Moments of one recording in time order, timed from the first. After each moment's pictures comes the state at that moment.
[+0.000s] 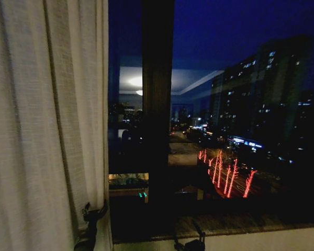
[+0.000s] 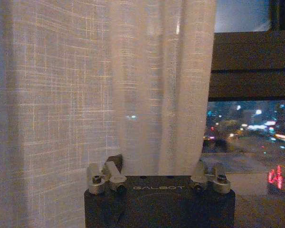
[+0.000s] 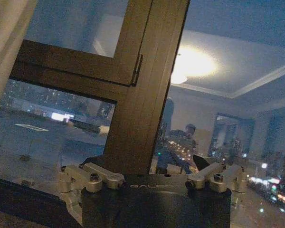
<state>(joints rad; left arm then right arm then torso) 1.12 -1.30 -0.52 -1.80 -0.23 0.16 -0.15 -1.50 1.37 0.40 2.00 -0.10 0.14 0.02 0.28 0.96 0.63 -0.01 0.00</state>
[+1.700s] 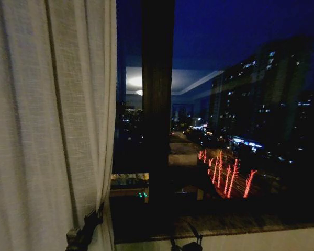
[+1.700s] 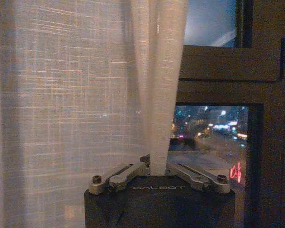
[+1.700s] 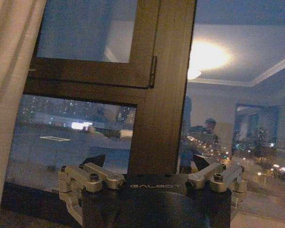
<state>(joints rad) 1.22 -1.28 -0.61 -1.89 -0.30 0.19 0.03 -1.53 1.37 0.35 2.01 -0.03 0.16 -0.04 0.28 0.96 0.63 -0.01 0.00</state>
